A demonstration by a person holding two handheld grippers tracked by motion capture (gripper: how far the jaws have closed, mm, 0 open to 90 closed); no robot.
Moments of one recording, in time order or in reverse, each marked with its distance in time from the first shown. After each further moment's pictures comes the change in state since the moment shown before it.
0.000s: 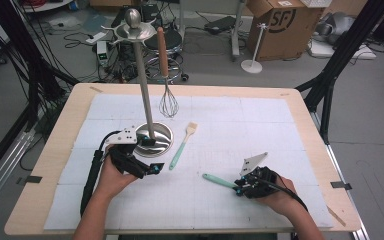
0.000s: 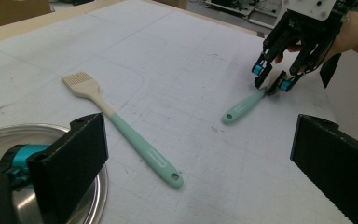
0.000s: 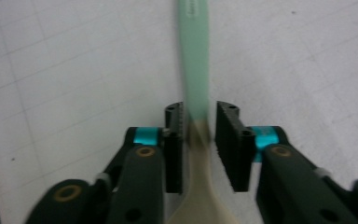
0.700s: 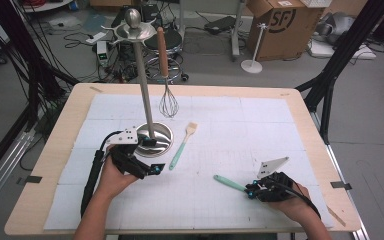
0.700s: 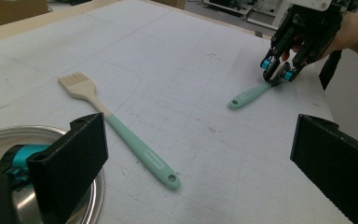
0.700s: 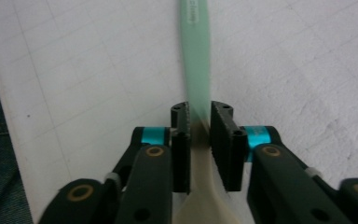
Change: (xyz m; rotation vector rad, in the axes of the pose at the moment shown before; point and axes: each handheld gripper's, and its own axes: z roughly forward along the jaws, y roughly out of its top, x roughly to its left) left arm -0.001 0.000 0.002 0.004 -0.007 0.008; right arm -0.005 -0.040 -0.018 -0.087 0.026 0.115
